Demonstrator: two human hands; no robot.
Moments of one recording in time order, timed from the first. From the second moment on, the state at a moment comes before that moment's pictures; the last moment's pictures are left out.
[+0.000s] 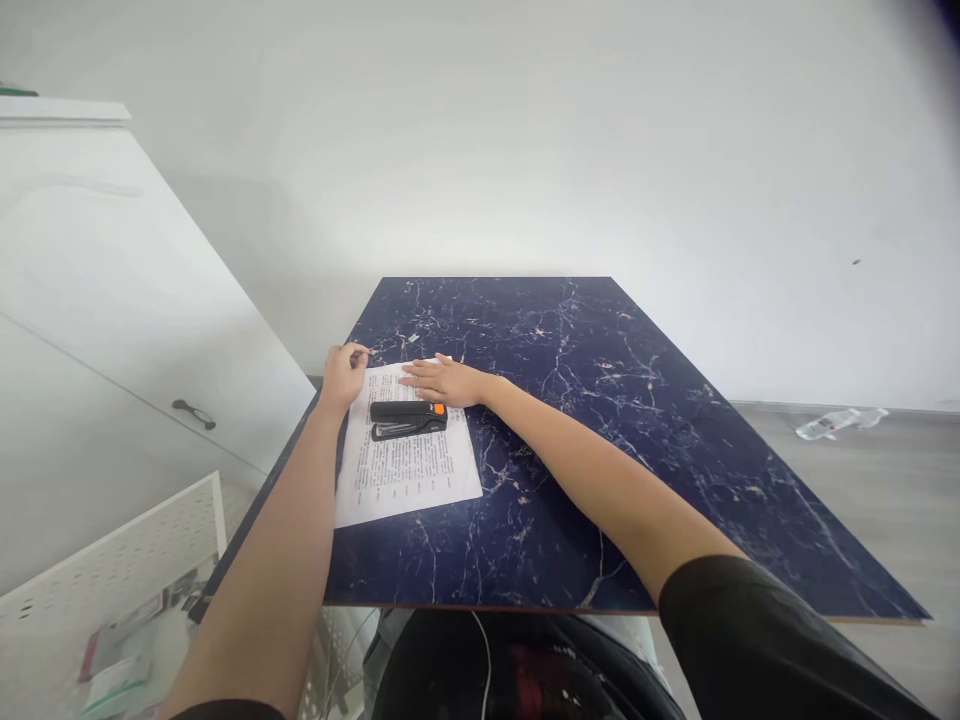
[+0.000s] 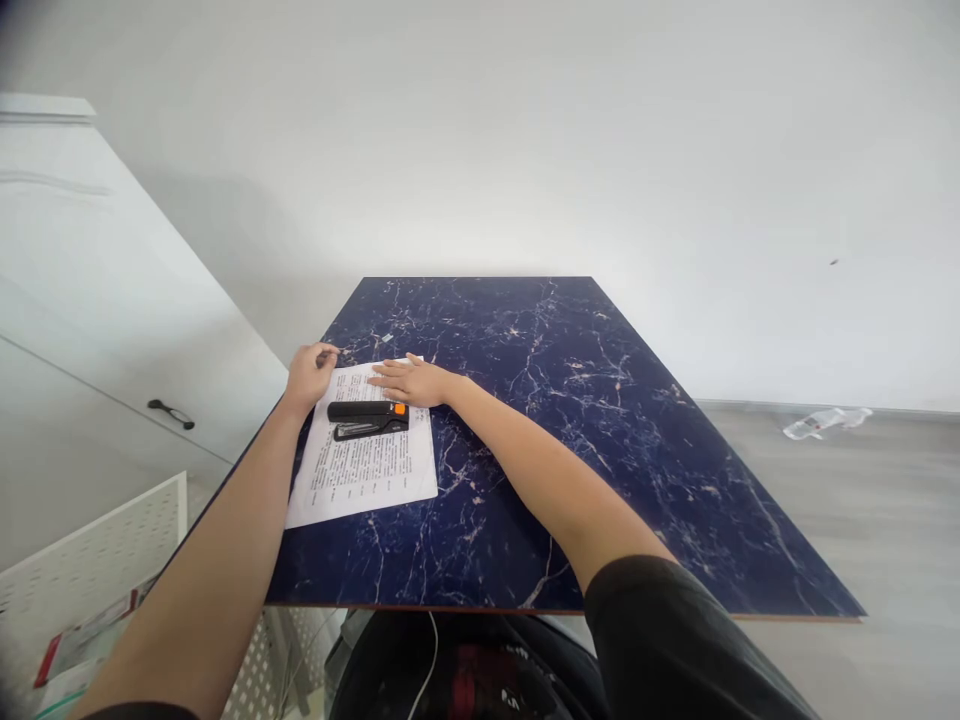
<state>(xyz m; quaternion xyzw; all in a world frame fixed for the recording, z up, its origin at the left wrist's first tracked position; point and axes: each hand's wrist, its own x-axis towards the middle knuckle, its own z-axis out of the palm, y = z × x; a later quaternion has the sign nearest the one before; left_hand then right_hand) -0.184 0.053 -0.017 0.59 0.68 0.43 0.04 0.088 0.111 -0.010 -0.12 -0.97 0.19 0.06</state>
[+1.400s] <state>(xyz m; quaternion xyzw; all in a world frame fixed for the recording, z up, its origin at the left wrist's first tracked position) 0.001 0.022 -0.015 0.35 0.46 0.68 0.45 0.290 0.031 0.034 -0.37 -0.72 0.55 0.18</state>
